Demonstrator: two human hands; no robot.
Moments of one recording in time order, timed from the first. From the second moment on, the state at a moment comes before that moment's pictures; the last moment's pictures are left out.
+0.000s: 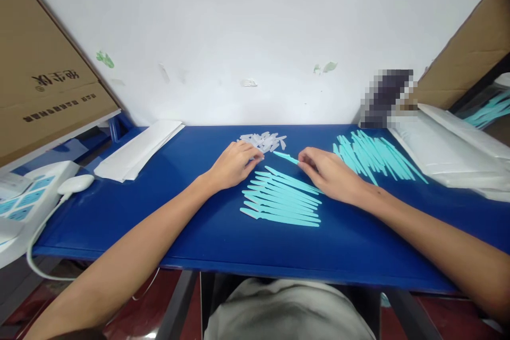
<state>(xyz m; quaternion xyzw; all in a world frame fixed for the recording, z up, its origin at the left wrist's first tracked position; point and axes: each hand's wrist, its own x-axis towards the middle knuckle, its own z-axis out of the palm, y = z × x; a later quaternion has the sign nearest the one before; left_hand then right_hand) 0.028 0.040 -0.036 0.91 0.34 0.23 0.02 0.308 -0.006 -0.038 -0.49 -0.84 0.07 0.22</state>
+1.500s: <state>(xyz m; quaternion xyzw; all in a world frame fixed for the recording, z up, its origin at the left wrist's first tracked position) 0.026 0.042 -0.034 0.91 0.36 0.18 -0.06 0.304 -0.002 -0.037 -0.48 -0.85 0.03 0.23</state>
